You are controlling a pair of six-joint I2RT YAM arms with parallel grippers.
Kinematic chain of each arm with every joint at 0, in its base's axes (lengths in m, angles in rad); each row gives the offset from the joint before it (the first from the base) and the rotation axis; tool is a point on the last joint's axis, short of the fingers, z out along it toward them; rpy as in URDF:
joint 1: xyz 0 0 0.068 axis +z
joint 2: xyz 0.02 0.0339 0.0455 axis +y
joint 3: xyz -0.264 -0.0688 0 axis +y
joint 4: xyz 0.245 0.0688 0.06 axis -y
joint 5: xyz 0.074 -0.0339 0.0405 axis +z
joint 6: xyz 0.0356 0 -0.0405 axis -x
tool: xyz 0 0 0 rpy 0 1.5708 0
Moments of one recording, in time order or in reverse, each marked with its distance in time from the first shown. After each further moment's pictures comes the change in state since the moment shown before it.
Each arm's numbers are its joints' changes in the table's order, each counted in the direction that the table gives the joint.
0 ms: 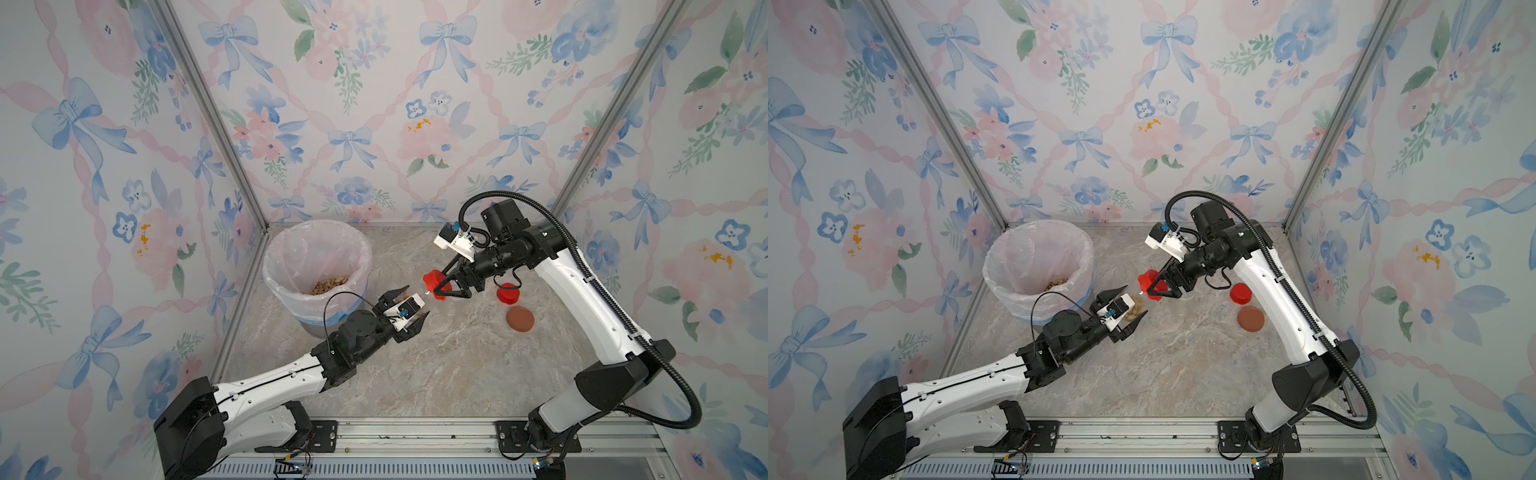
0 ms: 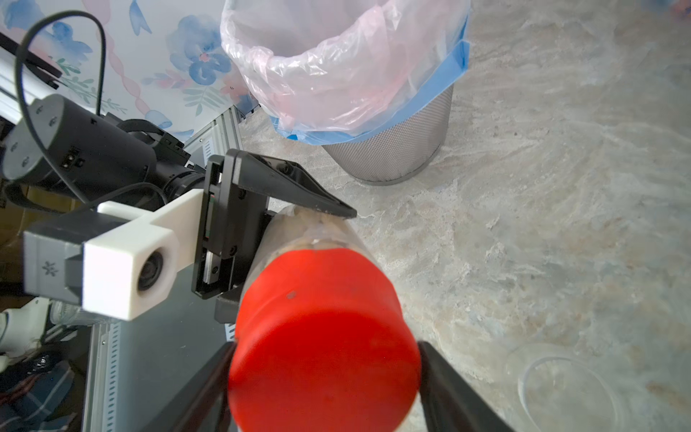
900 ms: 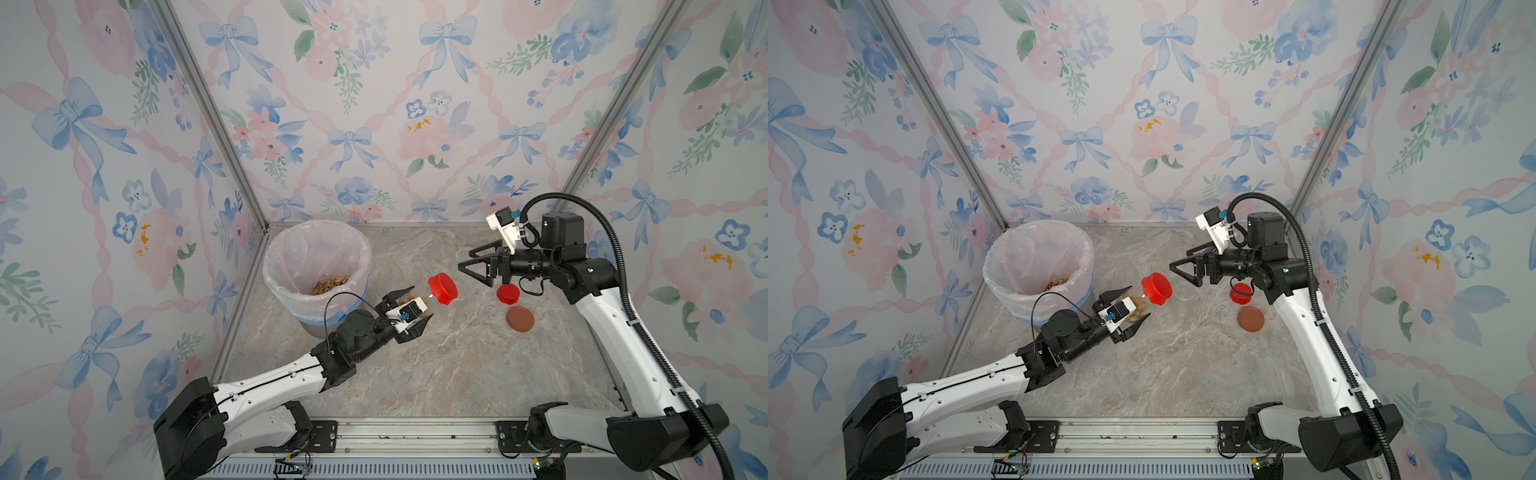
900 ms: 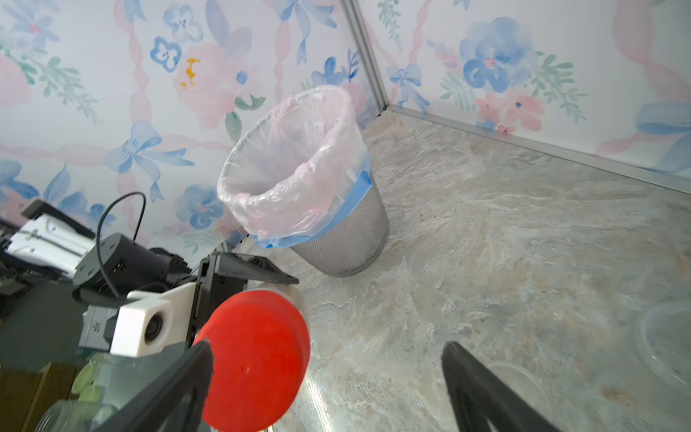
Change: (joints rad) left arm 0.010 0.000 0.000 0.031 -0.049 -0.034; right arm -0.279 -0.304 0.386 0.603 0.123 -0.472
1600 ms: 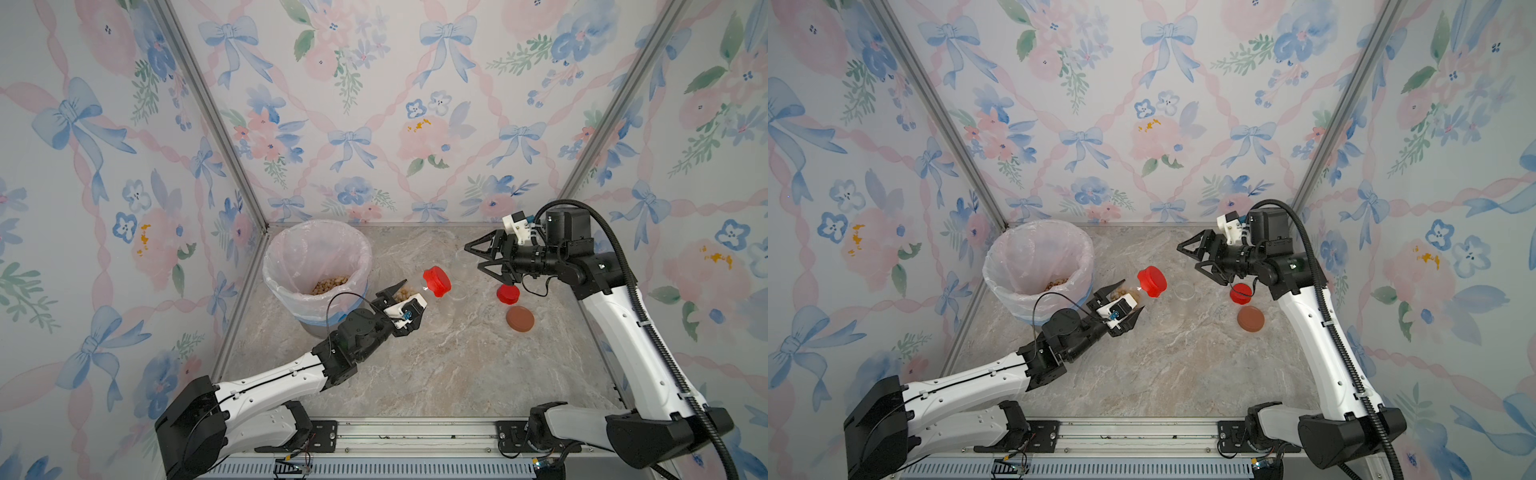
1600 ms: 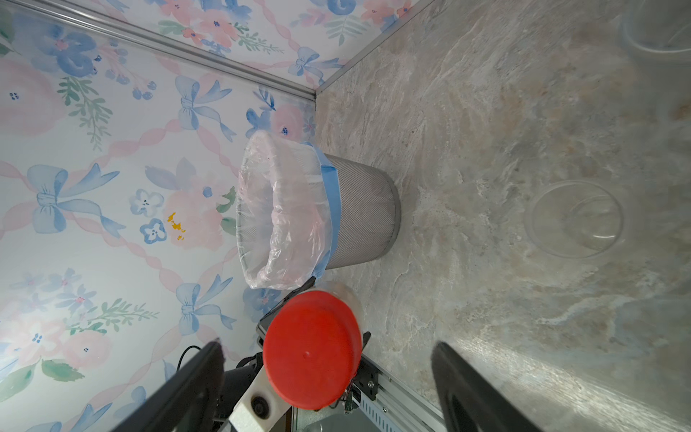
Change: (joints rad) left arm 0.001 0.014 -0.010 0.002 0.144 -0.127; right arm 0.088 0.018 -0.136 -0.237 -0.194 -0.697
